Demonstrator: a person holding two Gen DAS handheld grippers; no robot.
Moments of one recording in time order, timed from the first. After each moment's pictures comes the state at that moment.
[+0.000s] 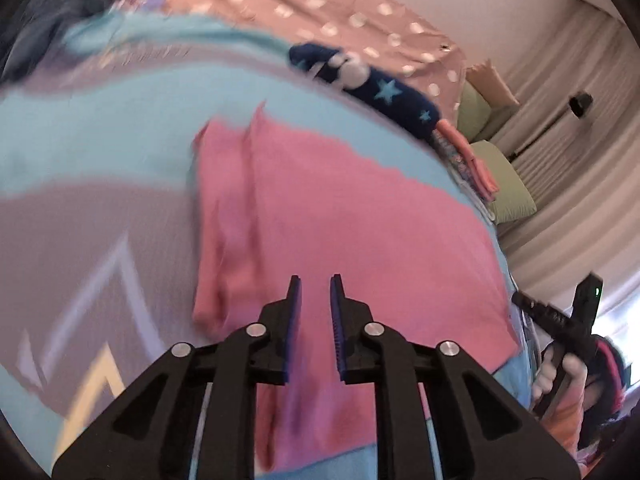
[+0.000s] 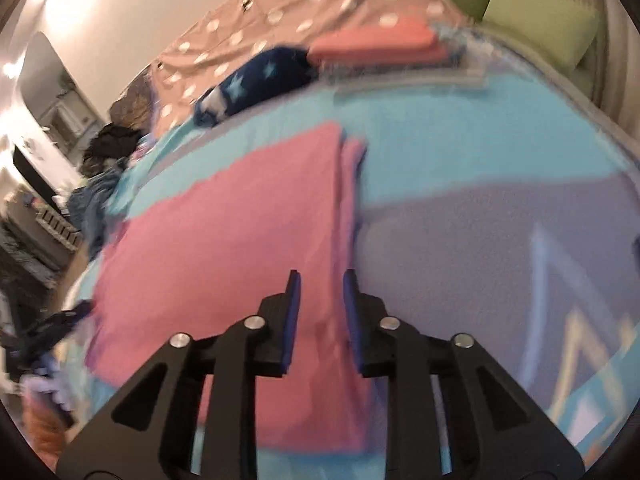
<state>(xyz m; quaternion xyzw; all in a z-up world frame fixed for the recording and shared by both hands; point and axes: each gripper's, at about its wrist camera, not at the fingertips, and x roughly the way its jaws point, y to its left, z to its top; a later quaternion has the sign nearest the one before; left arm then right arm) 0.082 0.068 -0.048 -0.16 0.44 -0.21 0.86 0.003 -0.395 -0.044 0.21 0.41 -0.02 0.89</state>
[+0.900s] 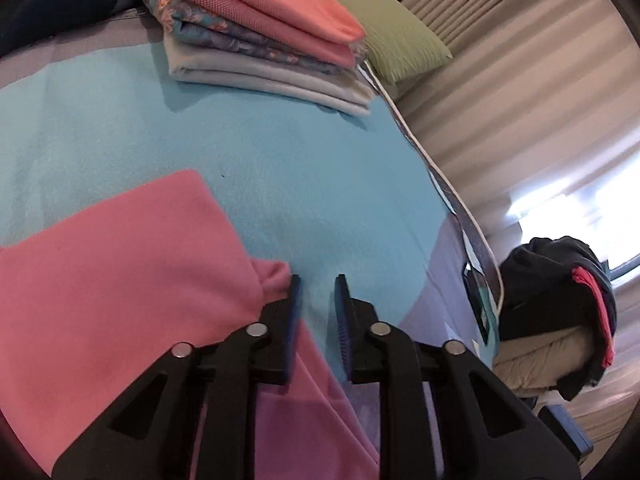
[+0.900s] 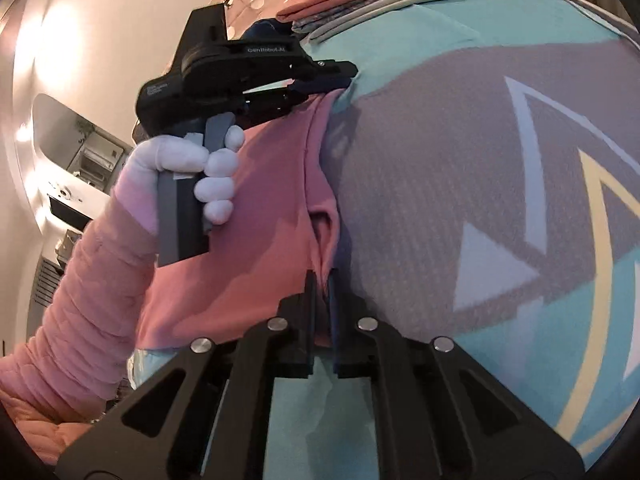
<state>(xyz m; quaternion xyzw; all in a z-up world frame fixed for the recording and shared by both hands) 0.211 -0.334 -0.102 -0.03 0.56 -0.45 0.70 -0.072 -0.405 -0.093 0.36 0.43 0.07 0.83</state>
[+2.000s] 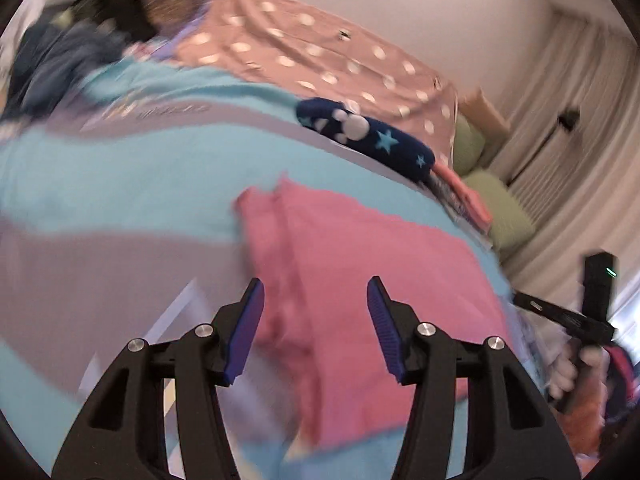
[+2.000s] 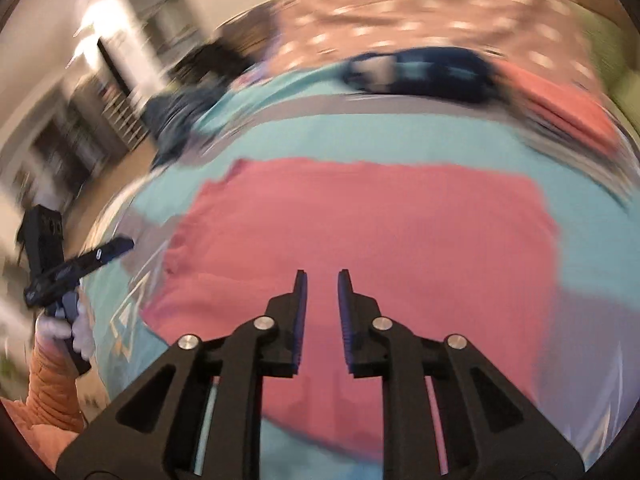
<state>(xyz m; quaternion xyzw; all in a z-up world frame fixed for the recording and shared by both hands) 0.036 0.131 -0.032 -0.19 0.37 -0.19 0.89 0.048 -0.218 0.011 0.06 0.44 0.22 0.87</state>
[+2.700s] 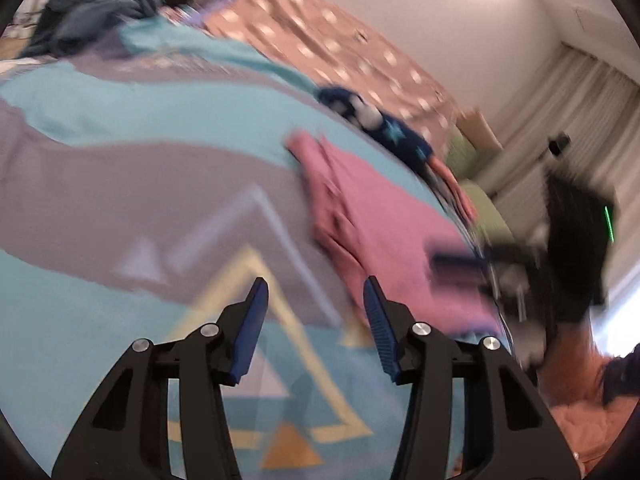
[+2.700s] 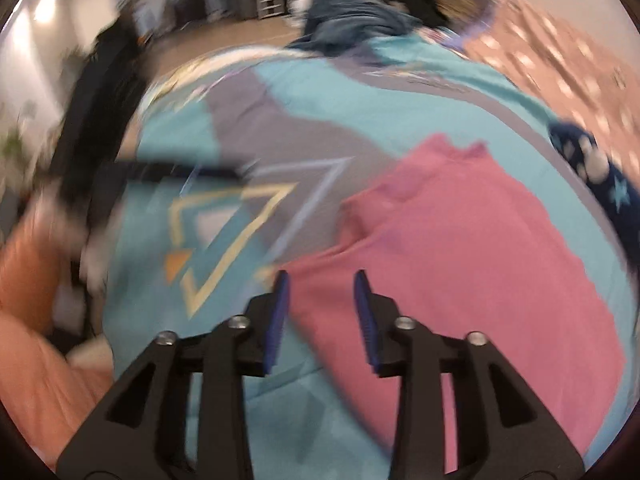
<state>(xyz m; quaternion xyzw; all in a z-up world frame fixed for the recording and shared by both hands) -0.017 0.183 -0.071 -0.24 0.37 -0.19 0.87 -0.033 -0.020 -0.003 -0.22 0.42 0.41 0.78</state>
